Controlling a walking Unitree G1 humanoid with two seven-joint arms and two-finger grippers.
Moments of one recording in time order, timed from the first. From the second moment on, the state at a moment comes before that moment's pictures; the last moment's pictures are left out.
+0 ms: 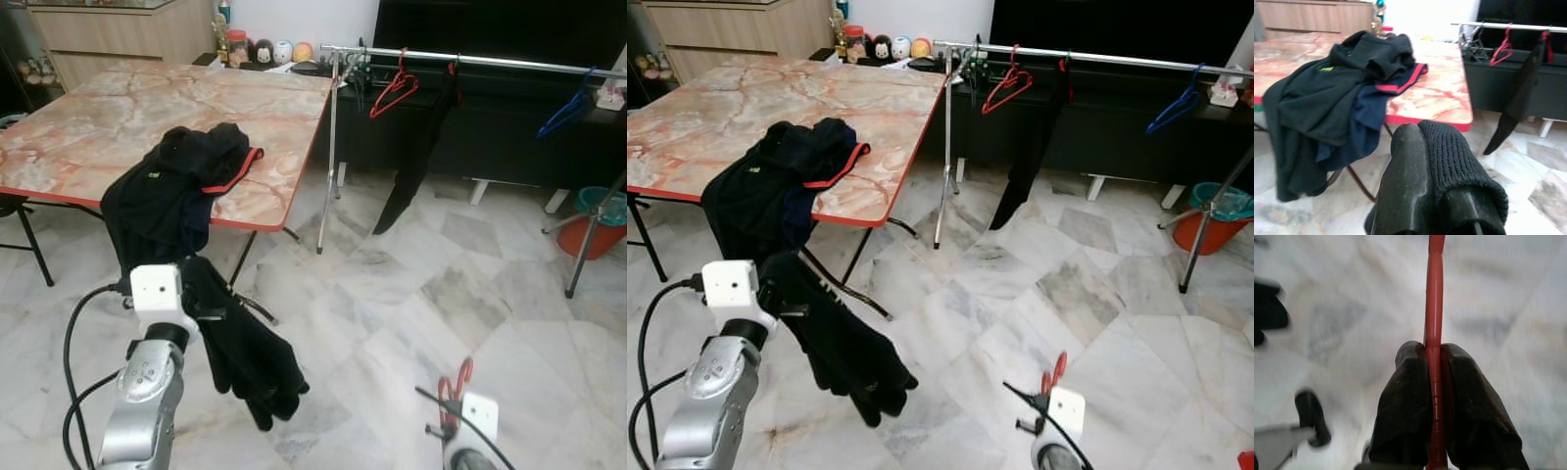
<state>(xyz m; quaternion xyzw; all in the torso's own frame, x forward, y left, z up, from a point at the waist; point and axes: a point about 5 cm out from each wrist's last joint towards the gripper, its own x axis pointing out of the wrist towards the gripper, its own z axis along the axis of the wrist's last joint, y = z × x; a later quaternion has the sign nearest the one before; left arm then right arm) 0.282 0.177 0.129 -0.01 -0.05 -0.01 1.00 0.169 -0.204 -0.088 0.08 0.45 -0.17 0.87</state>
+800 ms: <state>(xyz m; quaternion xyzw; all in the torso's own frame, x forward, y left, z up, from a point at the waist) 0.283 0.174 0.130 -0.02 -0.06 0.00 1.00 0.168 -0.201 -0.089 0.07 0.45 -0.14 0.88</state>
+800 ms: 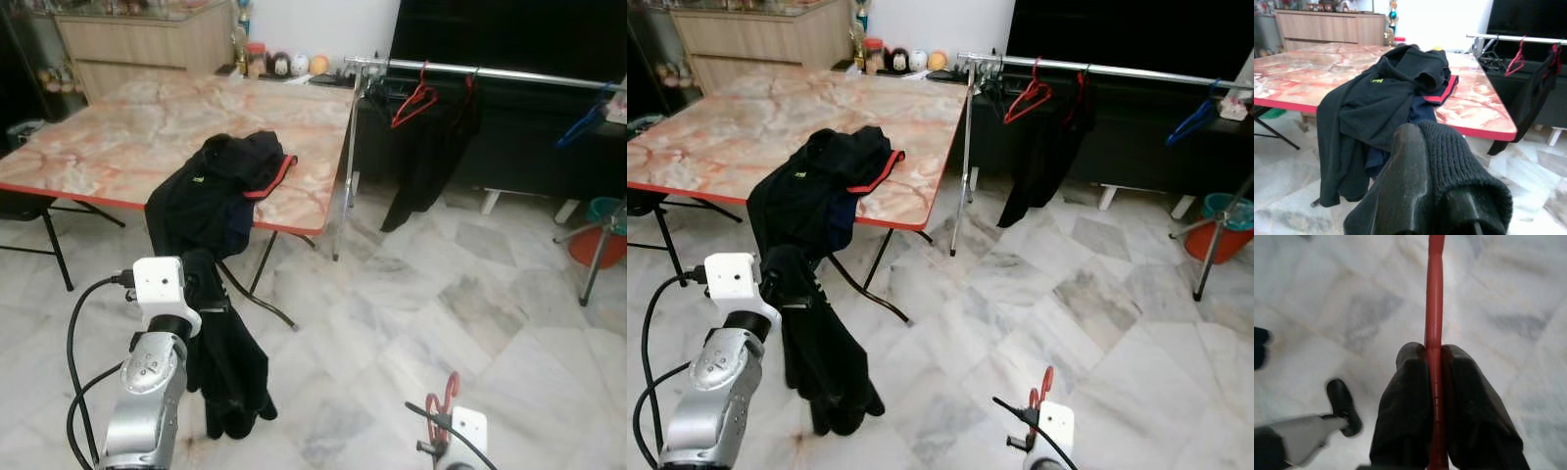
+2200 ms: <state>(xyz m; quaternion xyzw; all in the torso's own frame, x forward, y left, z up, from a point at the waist) 0.286 0.167 0.136 -0.02 -0.07 -0.01 1.00 0.170 -0.199 -0.089 0.07 0.46 -0.12 0.88</state>
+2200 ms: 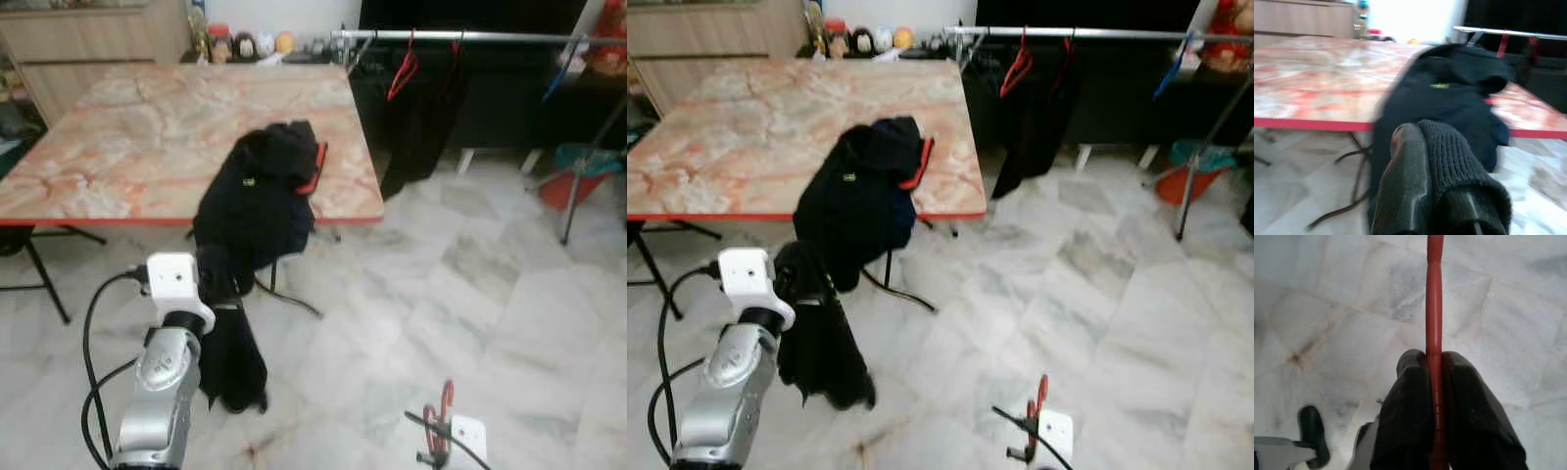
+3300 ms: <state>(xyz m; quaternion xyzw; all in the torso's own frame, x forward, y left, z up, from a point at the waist) 0.287 0.165 0.169 -0.04 -0.13 -0.01 0.99 0.183 -0.192 -0.084 0.07 0.45 -0.11 0.89</state>
